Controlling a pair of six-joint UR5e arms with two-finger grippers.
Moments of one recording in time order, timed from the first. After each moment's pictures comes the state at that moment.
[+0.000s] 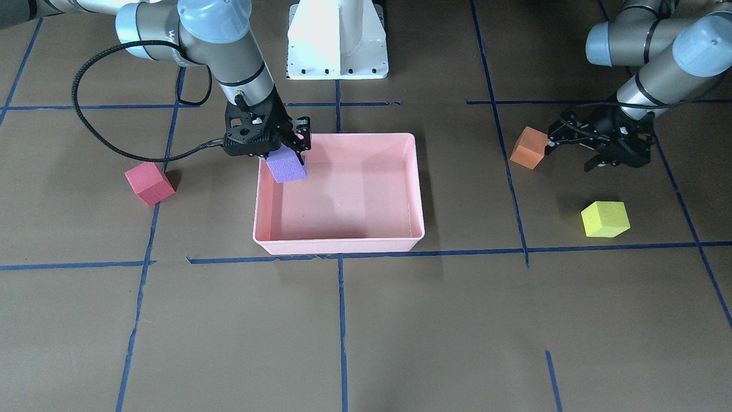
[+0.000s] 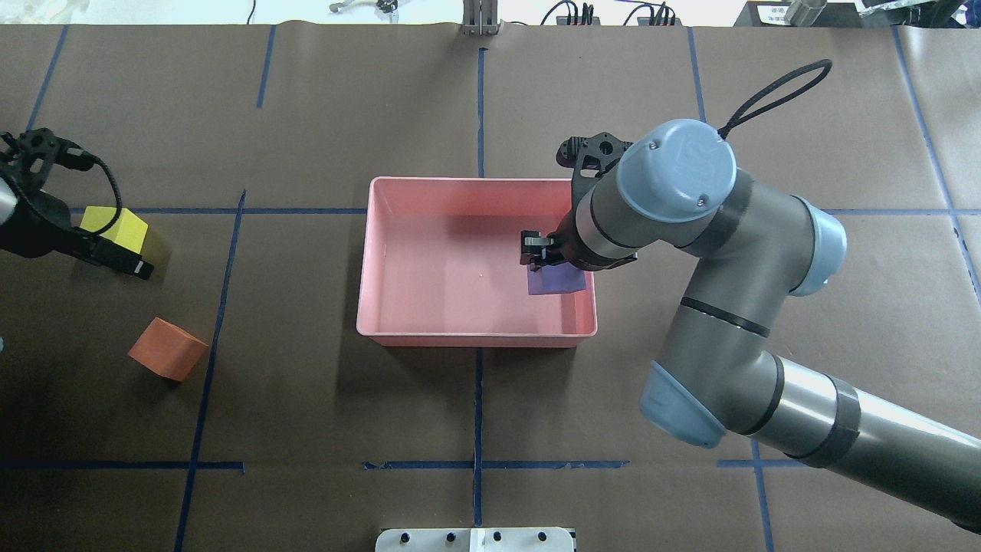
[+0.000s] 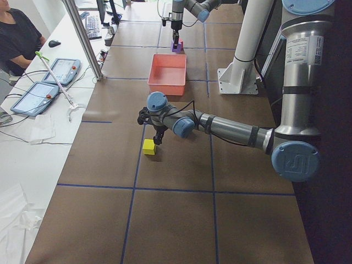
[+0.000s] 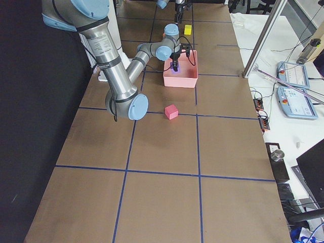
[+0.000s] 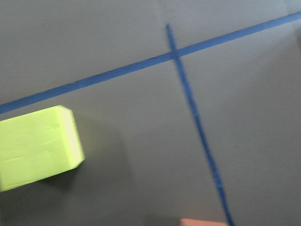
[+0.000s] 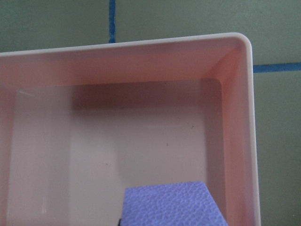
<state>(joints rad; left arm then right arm) -0.93 -1.61 -1.84 -2.04 -2.27 -0.61 0.57 -0.98 1.79 -1.48 1.89 1.26</state>
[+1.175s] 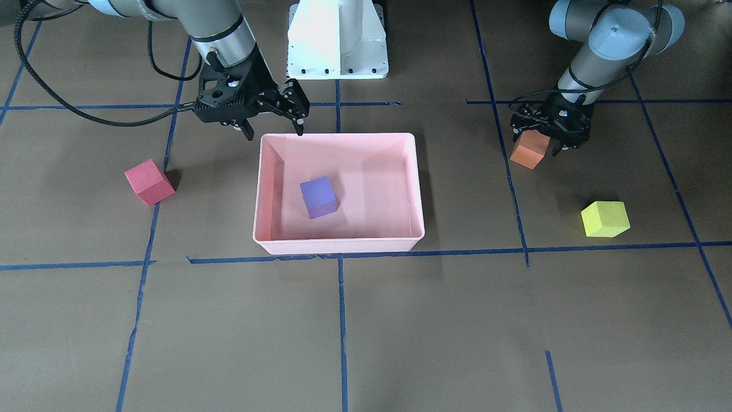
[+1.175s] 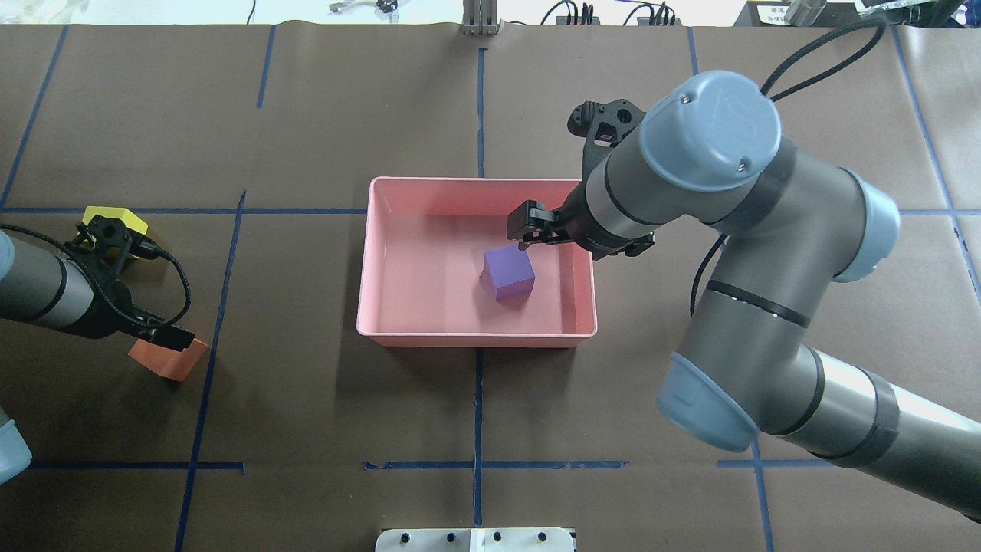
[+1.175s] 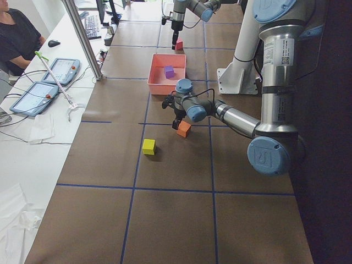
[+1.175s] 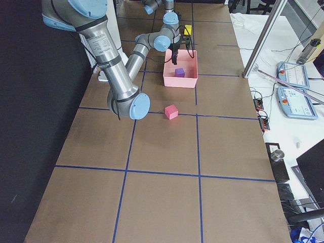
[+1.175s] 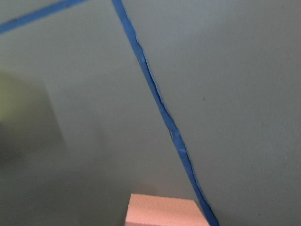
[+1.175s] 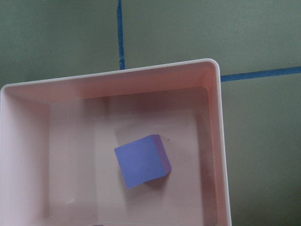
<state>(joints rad) -0.68 -1.51 -1.92 -2.04 -2.00 -0.68 0.66 -1.01 1.99 -1.62 1.97 1.28</state>
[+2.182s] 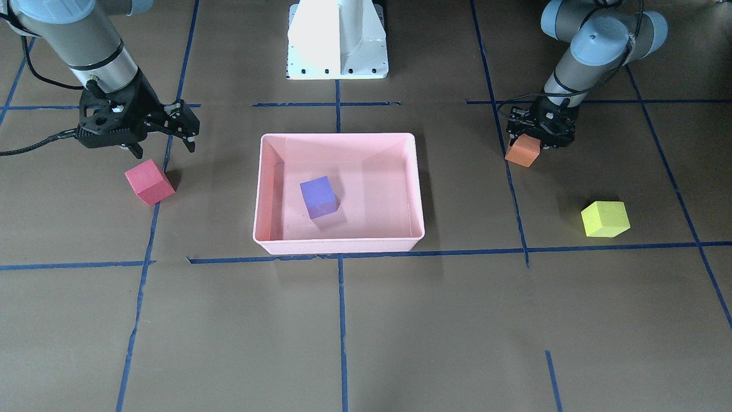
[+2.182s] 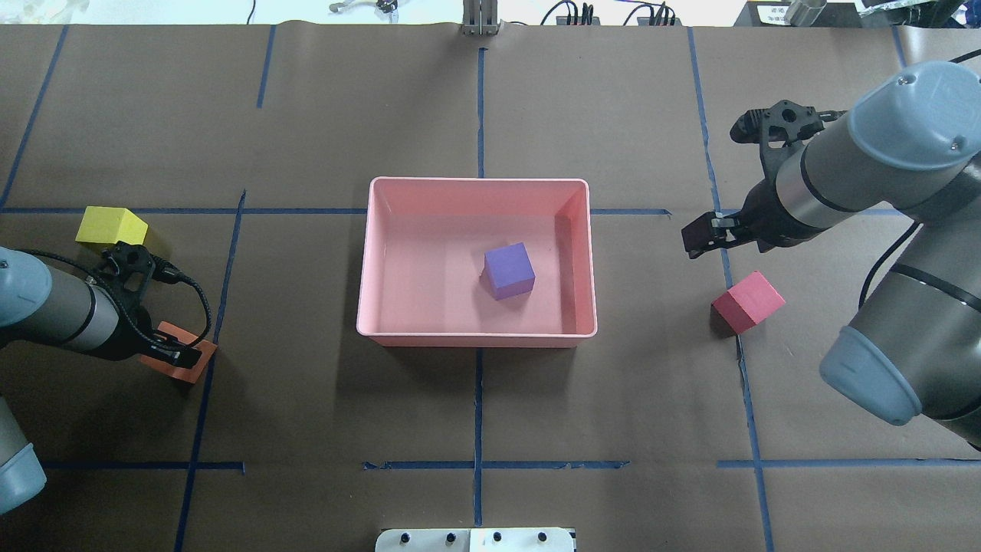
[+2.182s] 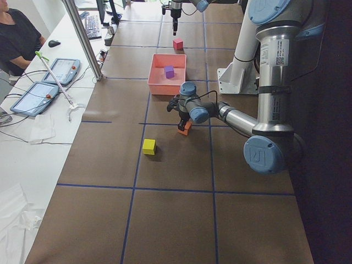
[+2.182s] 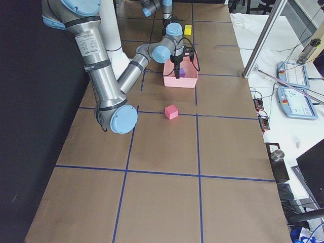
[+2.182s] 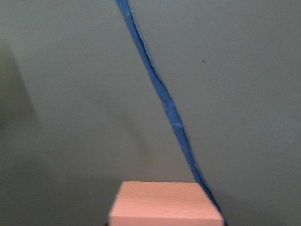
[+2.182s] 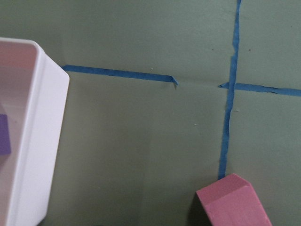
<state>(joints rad) -0.63 -1.53 -1.92 -2.04 -1.97 -0.76 0.80 -1.34 2.06 -1.61 2.03 0.85</state>
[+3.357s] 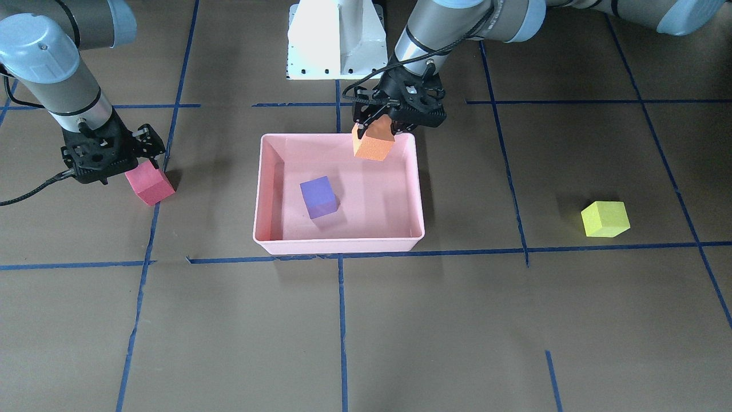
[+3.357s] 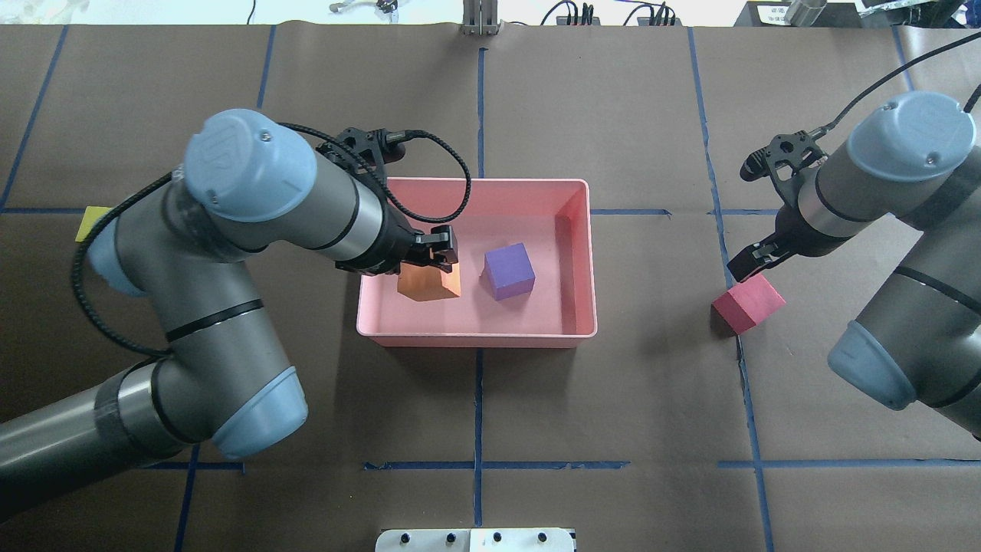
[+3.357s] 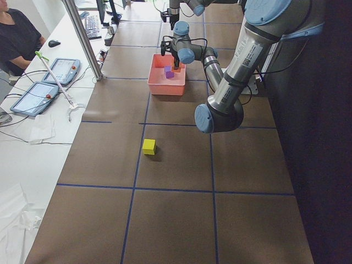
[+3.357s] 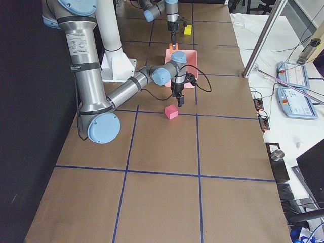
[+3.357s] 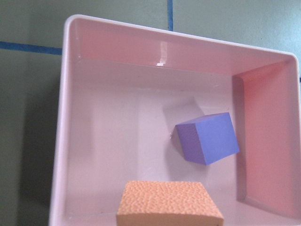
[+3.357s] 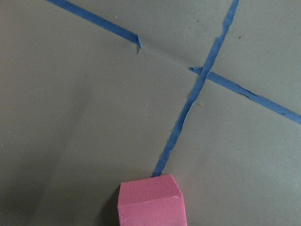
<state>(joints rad) -0.58 -2.23 -1.81 -1.75 -1.93 -1.34 0.82 -1.38 1.94 -1.61 2.02 0.45</state>
